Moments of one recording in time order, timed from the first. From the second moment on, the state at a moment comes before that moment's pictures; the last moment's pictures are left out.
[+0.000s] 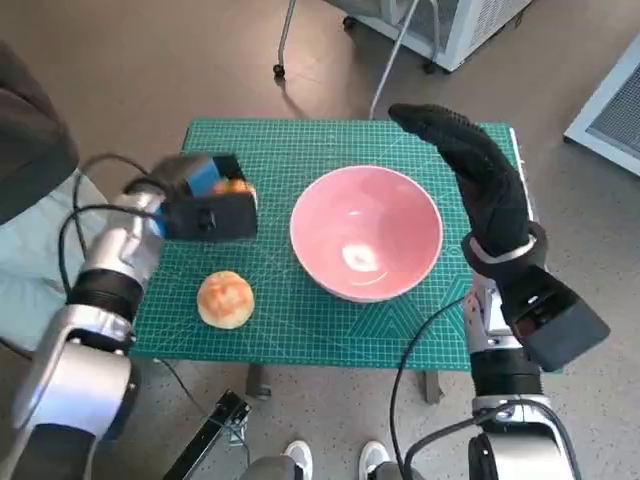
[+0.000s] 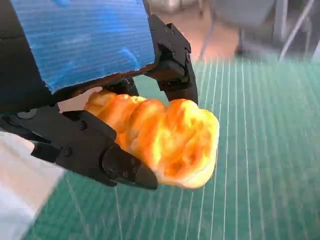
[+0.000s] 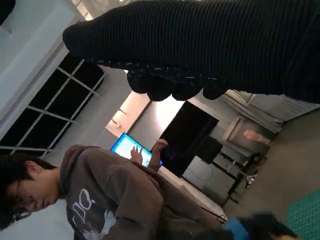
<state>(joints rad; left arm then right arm) -1.09 0.52 -0.39 1.11 0.59 -0.19 -0.18 -0.75 -0.13 -0.08 0.62 0.27 -0.93 0.52</state>
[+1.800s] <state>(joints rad) -0.98 0.36 -0.46 0.60 0.55 -0.19 -0.56 -0.74 -0.12 -0.09 0.61 0.31 -0.91 0.54</state>
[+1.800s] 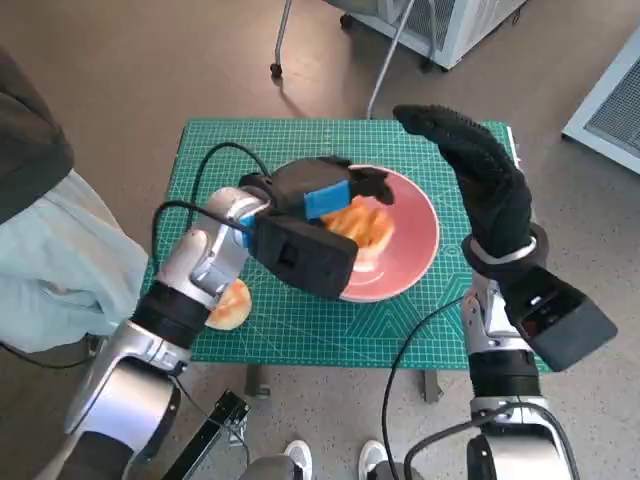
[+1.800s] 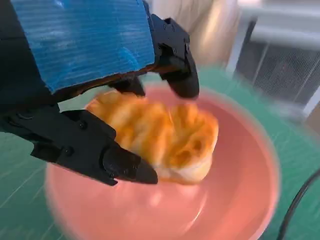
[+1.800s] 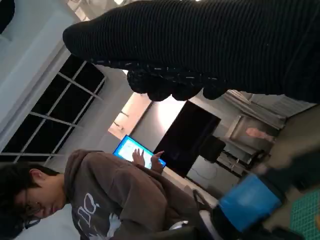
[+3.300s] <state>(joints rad) -0.31 0.89 0.03 -0.10 0.20 -0.15 -0.78 -0.73 -0.11 -0.10 0.60 0.31 -0.92 0.53</state>
